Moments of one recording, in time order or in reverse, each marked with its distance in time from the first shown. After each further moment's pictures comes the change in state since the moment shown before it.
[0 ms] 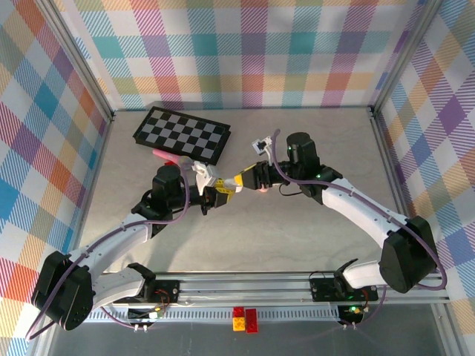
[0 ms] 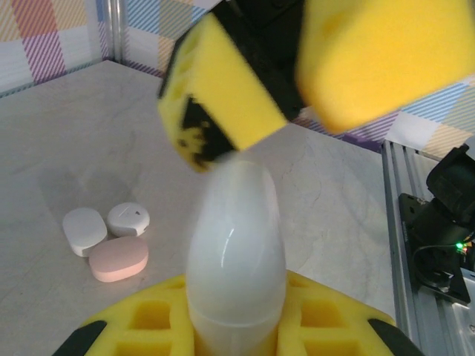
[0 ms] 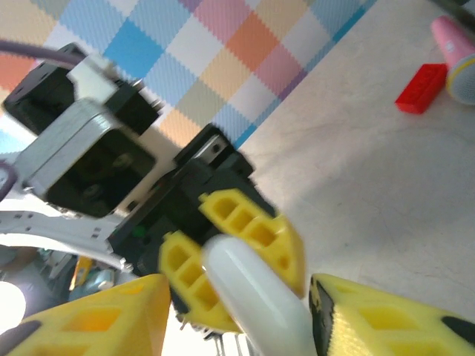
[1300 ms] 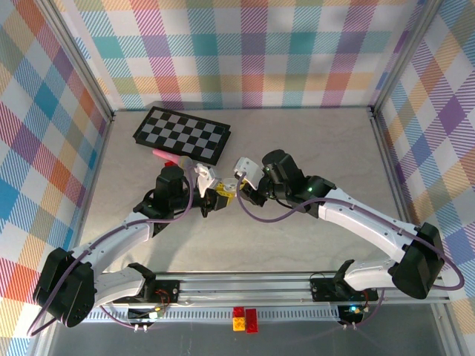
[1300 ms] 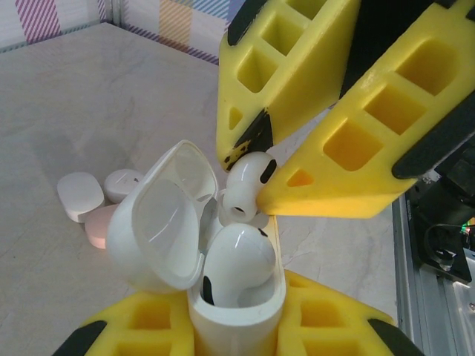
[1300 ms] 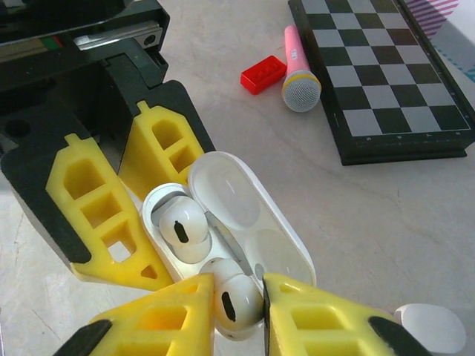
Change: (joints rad) left arm -0.001 0.023 -0.001 -0.068 -0.015 0.027; right arm 0.270 -0.065 0.074 -0.356 0.739 -0.699
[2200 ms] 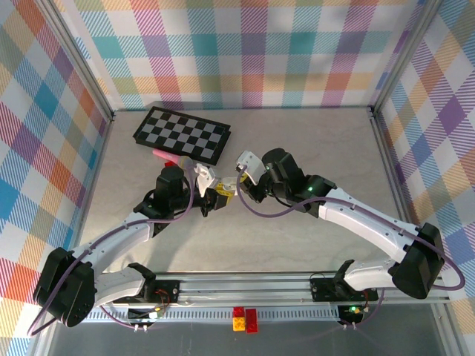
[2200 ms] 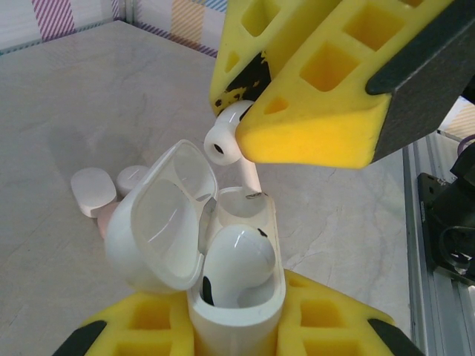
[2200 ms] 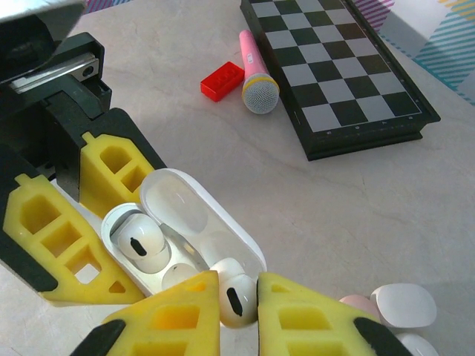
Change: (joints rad) left arm 0.000 0.002 -0.006 0.005 -0.028 0.000; right arm 0.003 0.000 0.016 0.010 0.116 0.091
